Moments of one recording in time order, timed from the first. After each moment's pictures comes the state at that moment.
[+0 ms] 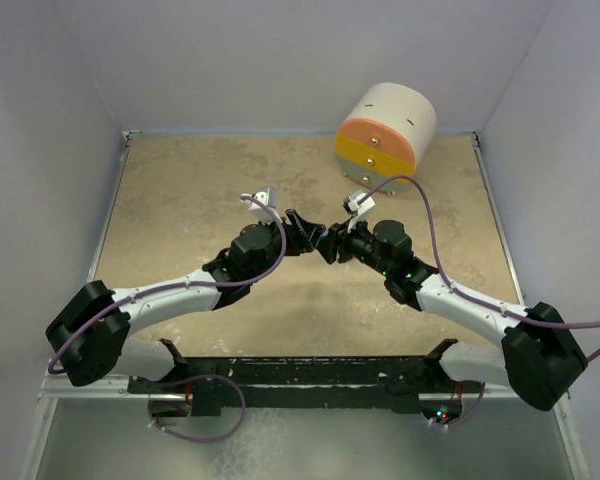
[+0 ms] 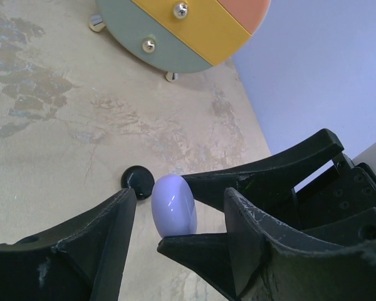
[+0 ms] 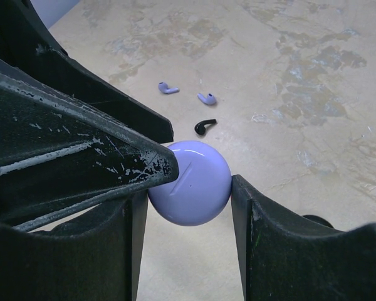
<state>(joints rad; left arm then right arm) -0.87 1.34 0.70 0.49 -0.26 -0.77 0.67 1.20 0.59 0.40 -0.12 0.22</state>
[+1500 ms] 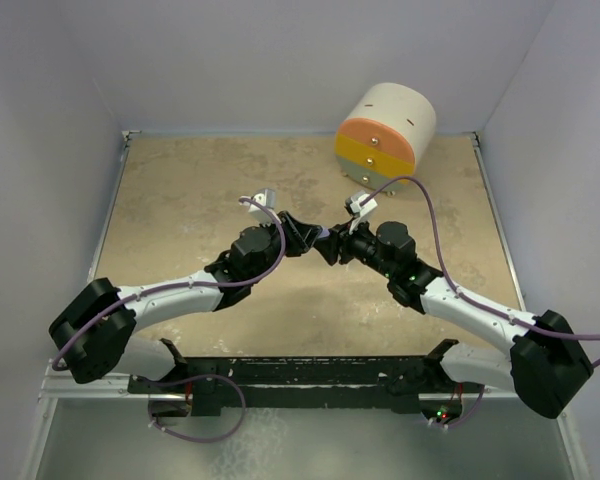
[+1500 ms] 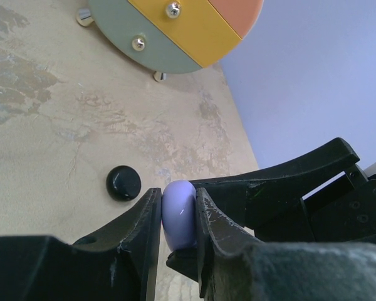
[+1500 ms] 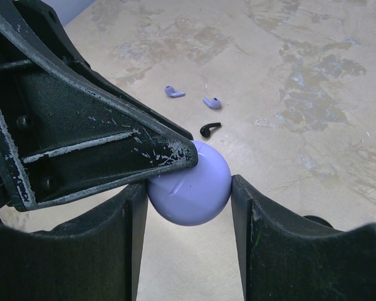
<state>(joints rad) -0.86 1.37 0.67 0.57 -0.24 -0.83 0.68 1.15 0.59 0.37 -0.12 0.21</state>
